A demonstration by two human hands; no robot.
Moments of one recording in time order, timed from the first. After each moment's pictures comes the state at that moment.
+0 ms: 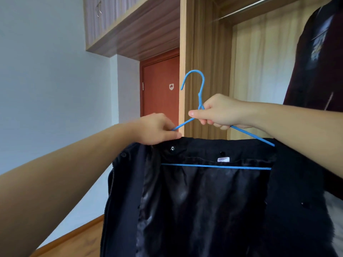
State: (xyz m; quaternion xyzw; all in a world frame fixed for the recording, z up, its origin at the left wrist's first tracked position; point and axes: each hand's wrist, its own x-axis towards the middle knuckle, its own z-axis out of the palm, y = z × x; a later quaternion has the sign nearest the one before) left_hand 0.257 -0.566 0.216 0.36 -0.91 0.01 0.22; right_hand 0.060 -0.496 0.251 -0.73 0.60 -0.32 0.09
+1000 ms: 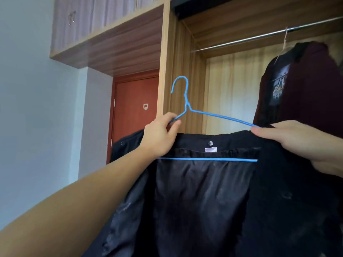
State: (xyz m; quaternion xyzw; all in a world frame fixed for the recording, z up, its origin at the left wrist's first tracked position) left_hand 0.167 -0.655 0.239 0.23 -0.78 0.00 0.58; right_hand -0.023 -0.429 0.272 -0.52 0.70 -0.49 0.08
